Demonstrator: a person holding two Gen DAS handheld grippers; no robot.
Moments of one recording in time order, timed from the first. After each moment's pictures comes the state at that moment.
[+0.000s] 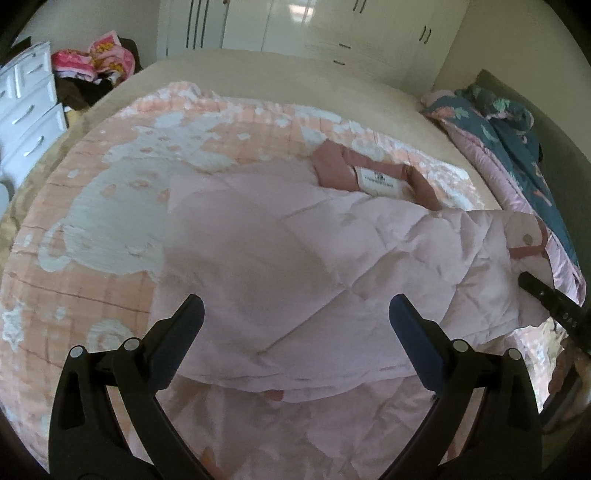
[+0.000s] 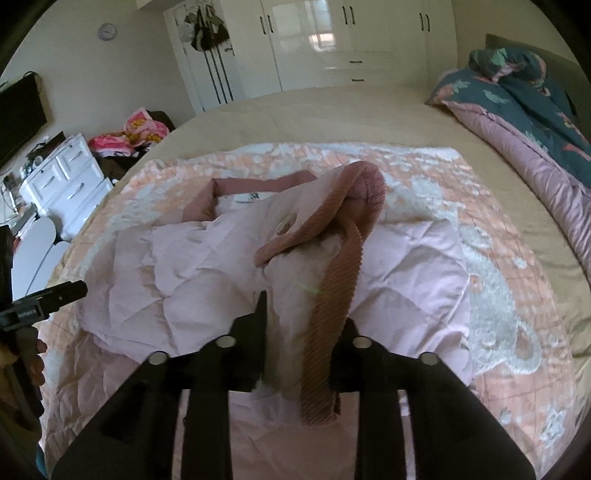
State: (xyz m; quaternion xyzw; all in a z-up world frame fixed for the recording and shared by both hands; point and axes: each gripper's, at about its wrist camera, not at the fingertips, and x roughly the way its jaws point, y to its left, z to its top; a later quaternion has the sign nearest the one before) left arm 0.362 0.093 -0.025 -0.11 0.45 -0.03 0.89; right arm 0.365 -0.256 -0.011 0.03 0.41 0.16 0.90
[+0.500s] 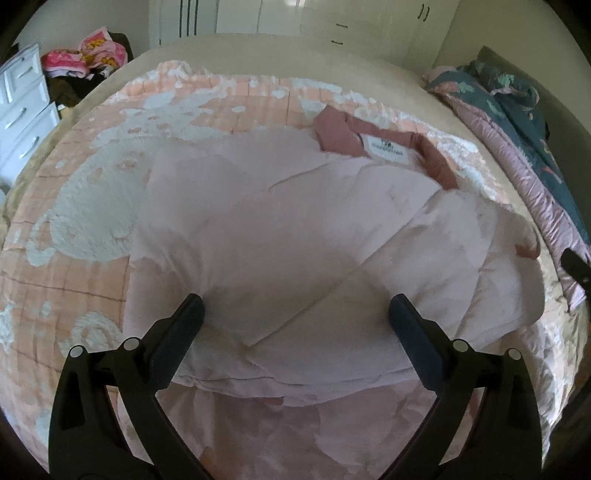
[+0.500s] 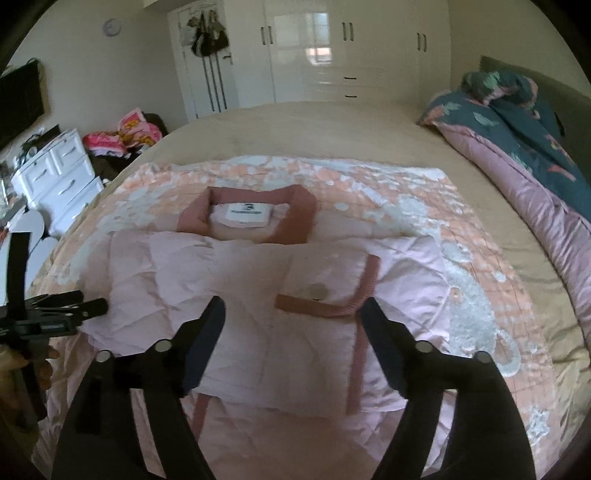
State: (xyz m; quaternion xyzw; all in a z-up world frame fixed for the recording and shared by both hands) left arm 0.370 0.085 -0.056 -0.08 0.48 -0.03 0.87; right arm 0.347 -0.243 0.003 -0.01 0.37 0.14 0.92
